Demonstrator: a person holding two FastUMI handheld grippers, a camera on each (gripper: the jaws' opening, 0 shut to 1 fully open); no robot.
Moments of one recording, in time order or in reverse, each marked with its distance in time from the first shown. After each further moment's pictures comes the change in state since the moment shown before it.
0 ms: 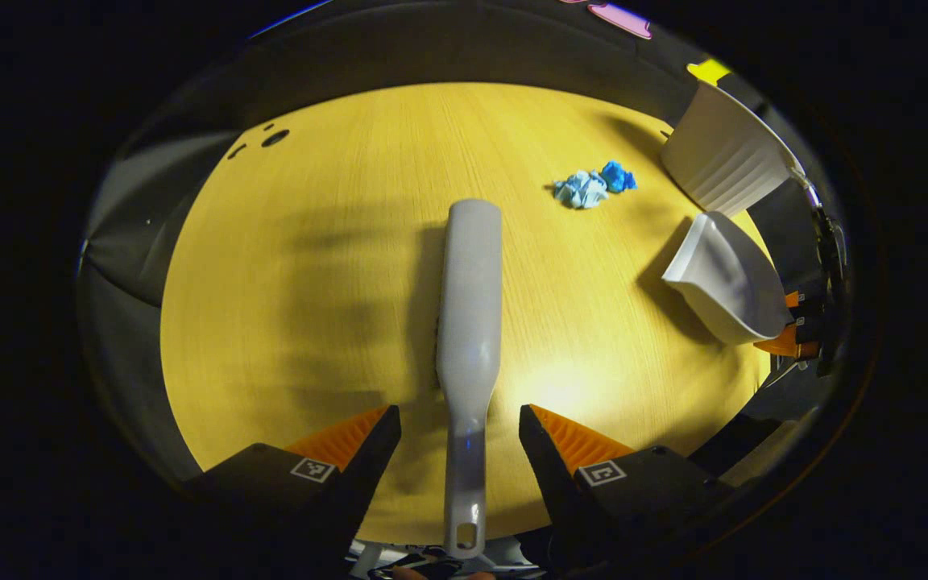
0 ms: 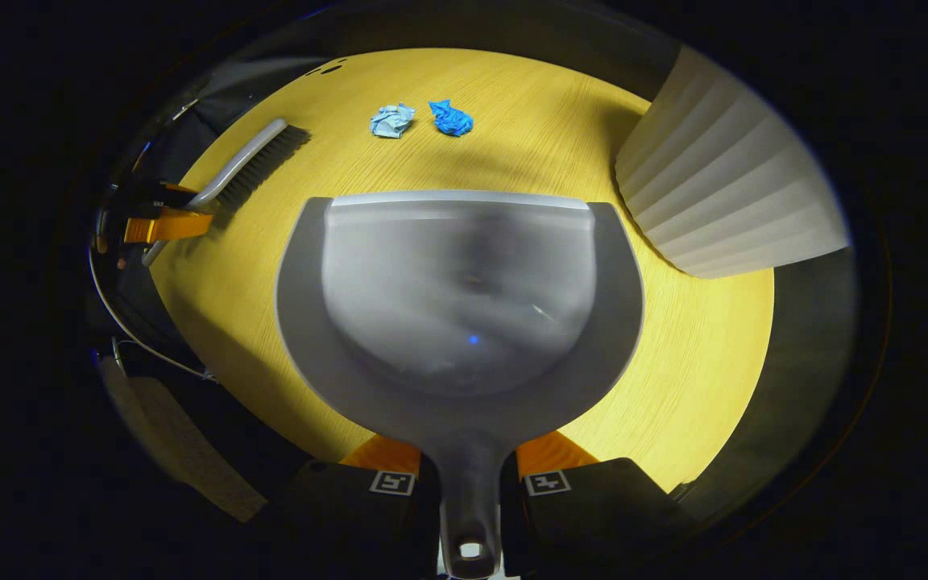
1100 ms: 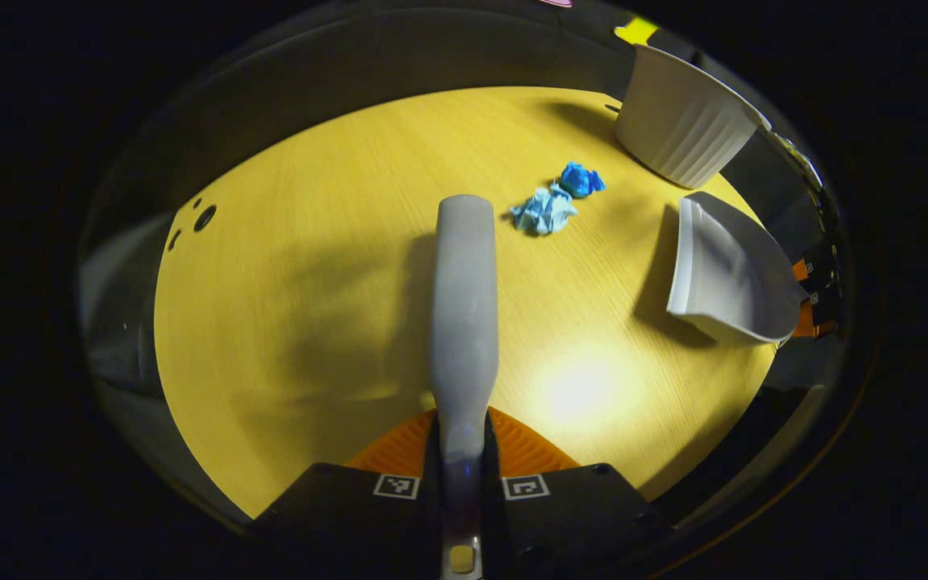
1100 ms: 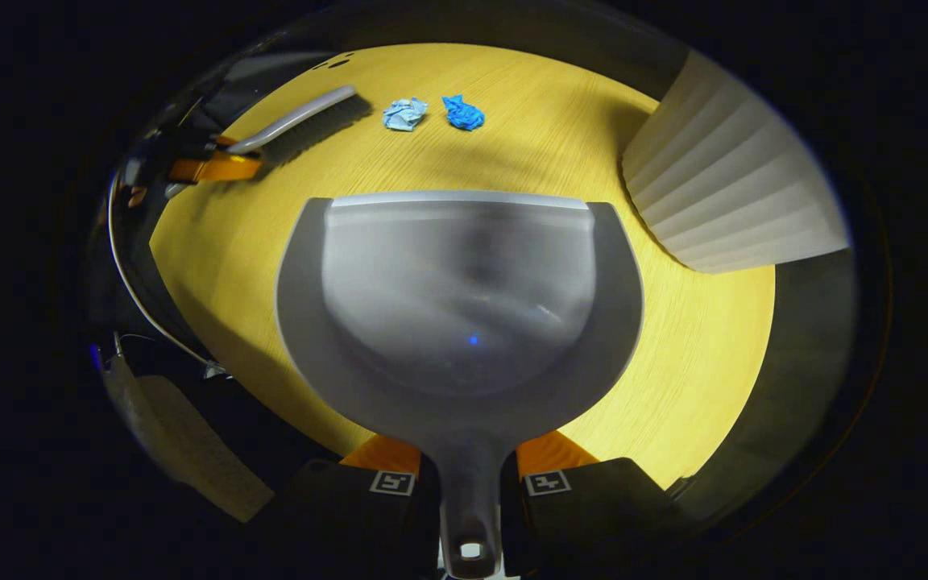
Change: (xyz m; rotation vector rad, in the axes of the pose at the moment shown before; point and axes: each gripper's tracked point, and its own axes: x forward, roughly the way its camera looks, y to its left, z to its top) left arm 0.025 -0.015 0.096 0.329 -0.092 -0.022; right arm -0.008 0.011 -0.003 -0.028 0.038 0.010
